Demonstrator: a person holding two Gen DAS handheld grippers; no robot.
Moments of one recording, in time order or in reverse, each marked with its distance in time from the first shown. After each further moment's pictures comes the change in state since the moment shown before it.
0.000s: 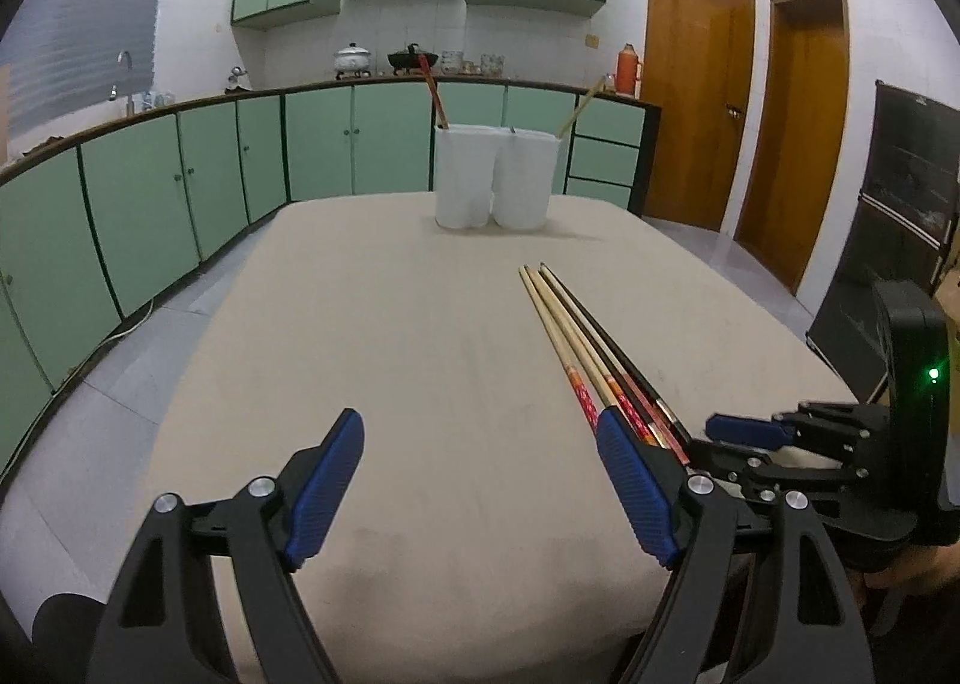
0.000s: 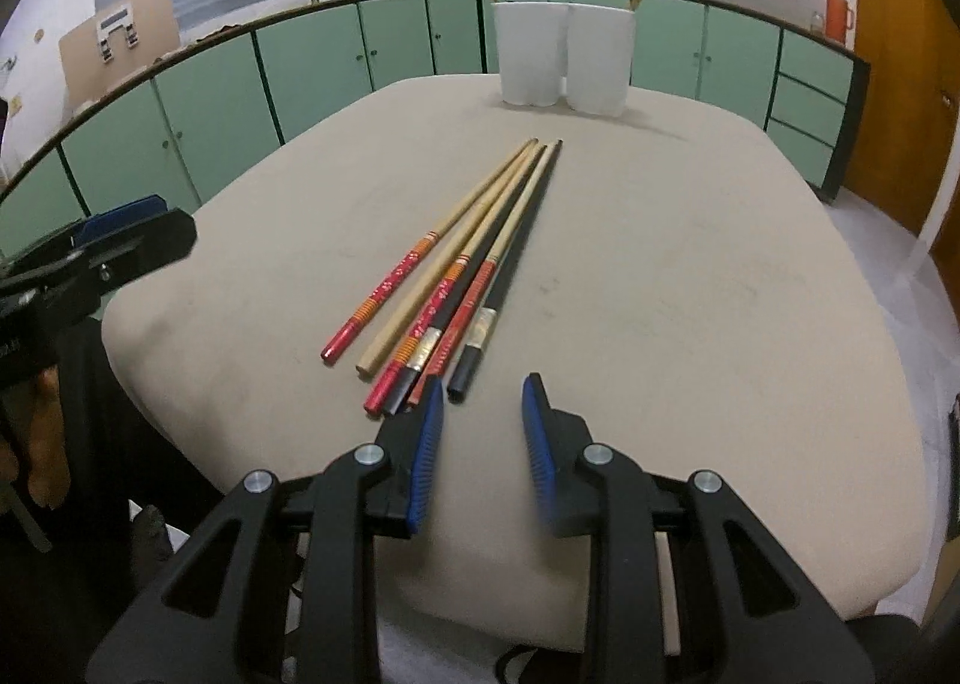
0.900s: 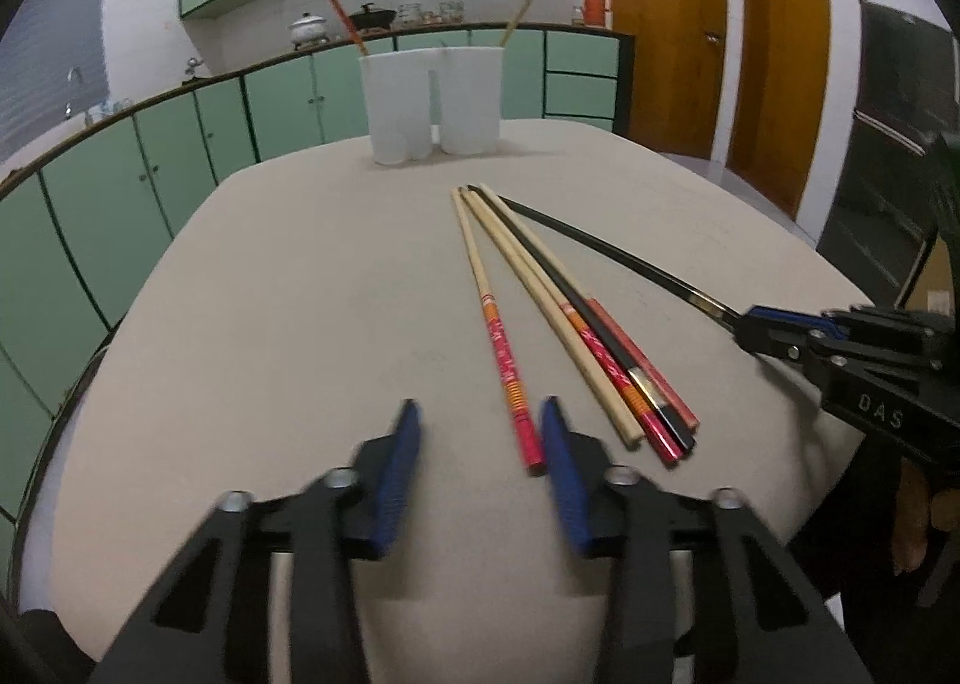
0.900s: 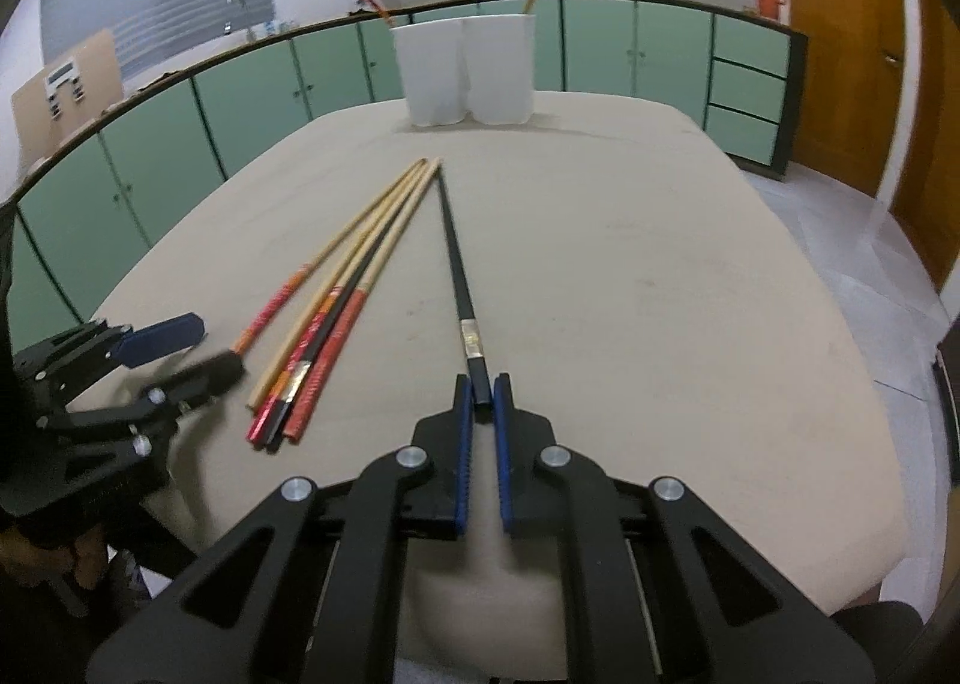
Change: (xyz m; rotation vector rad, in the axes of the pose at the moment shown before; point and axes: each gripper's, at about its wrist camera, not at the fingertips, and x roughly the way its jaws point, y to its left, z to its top) left arm 0.058 -0.044 -0.015 0.100 0.121 0.007; right arm -0.001 -0.054 -0.005 0.148 -0.050 -0.100
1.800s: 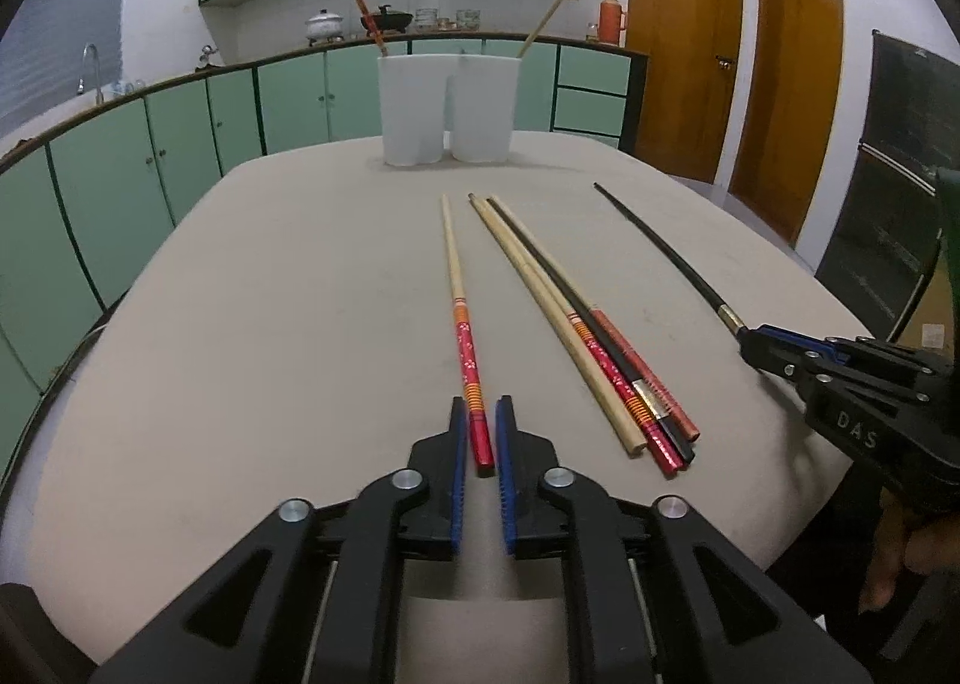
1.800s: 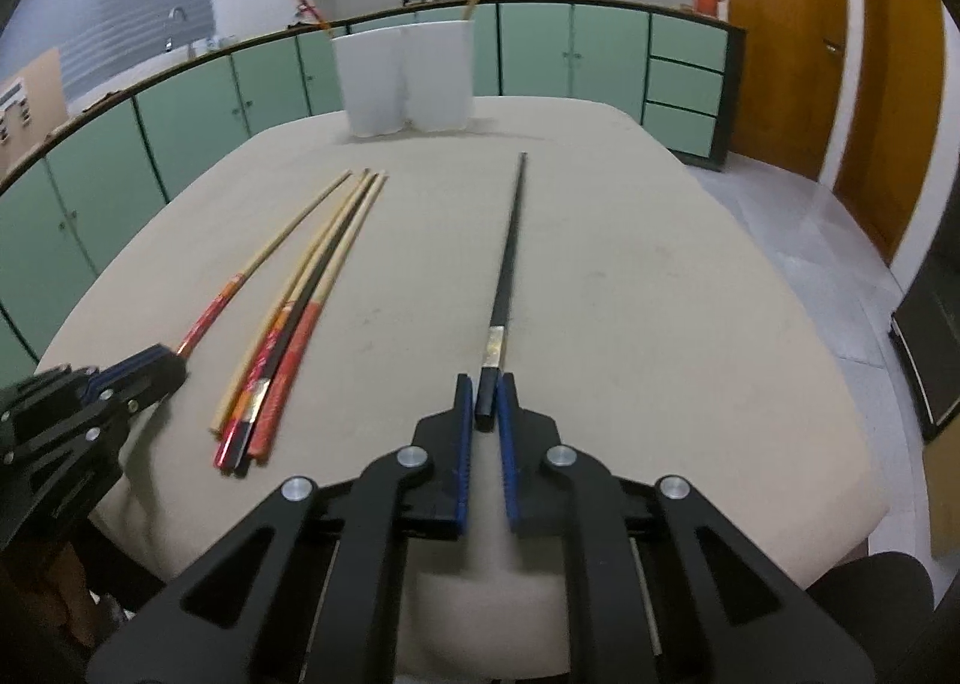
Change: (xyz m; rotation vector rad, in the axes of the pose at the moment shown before) left arm -0.002 0.003 -0.002 -0.057 -0.020 -0.001; right arm -0.001 0.003 -0.006 0.063 -0.011 -0.118
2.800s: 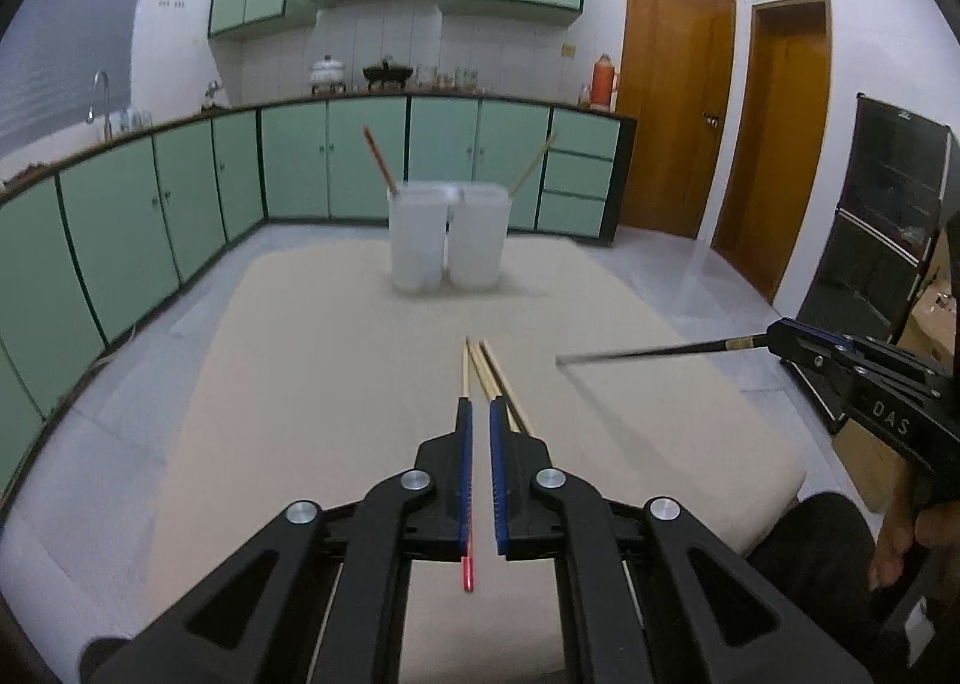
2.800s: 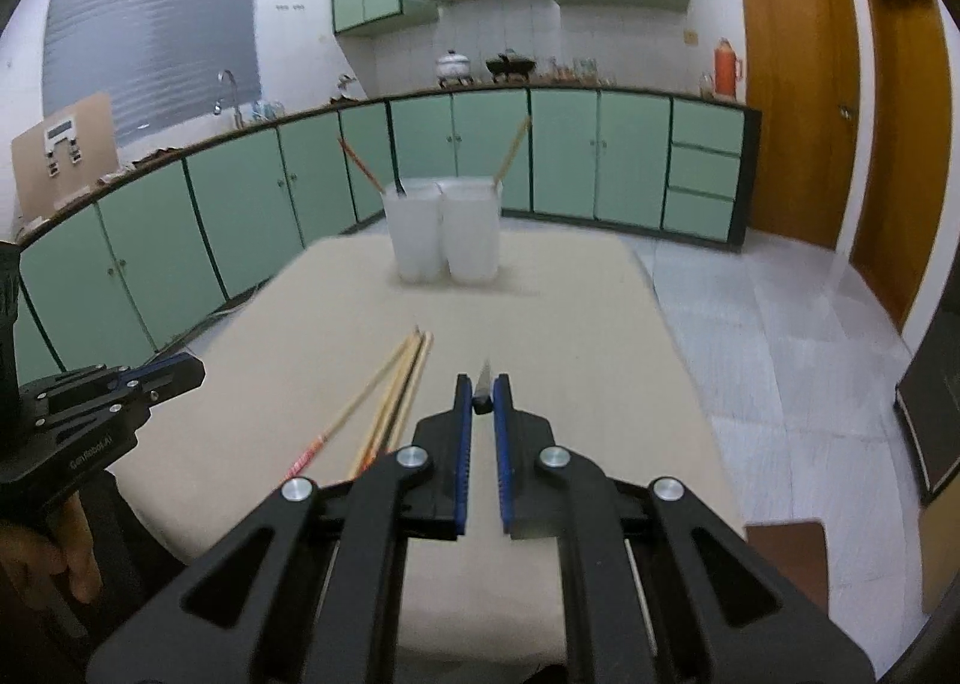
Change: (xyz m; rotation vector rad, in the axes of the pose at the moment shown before) left arm -0.095 0.008 0.085 -0.026 -0.124 -0.050; right arm -0.123 -0.006 0.083 -0.058 -0.188 0.073
